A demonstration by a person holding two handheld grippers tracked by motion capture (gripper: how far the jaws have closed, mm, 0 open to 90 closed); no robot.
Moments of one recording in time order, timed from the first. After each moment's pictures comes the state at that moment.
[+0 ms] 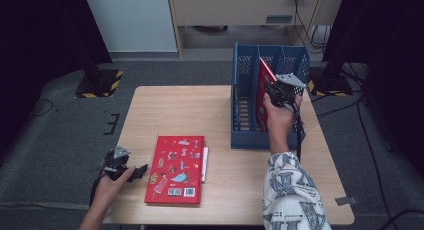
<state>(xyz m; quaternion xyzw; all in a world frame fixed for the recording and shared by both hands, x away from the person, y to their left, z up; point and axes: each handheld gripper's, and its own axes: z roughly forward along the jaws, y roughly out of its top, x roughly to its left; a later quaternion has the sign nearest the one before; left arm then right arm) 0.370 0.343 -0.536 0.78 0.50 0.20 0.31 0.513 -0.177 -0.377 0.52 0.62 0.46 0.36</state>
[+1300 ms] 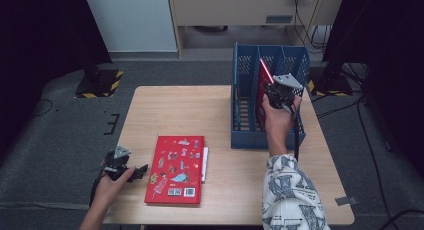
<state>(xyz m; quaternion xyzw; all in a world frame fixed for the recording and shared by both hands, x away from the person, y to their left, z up) 0.370 0.342 -0.536 0.78 0.50 0.20 0.31 0.507 -0.169 -0.371 0.52 0.62 0.45 0.39</state>
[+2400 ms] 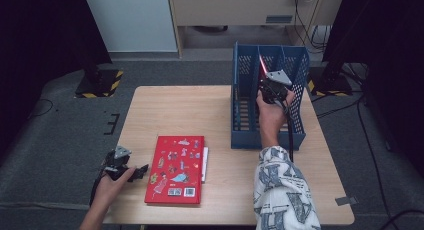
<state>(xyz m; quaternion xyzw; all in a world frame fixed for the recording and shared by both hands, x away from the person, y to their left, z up) 0.370 0.341 -0.536 0.78 0.50 0.20 0.31 0.528 -0.154 -0.378 0.52 0.62 0.42 0.42</state>
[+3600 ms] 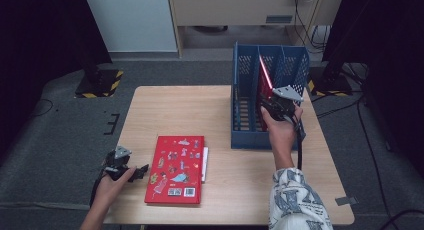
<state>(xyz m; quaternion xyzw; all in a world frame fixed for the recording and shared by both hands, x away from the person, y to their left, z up) 0.370 0.341 -0.536 0.78 0.50 0.20 0.31 0.481 -0.175 -0.395 0.50 0.64 0.45 0.37</state>
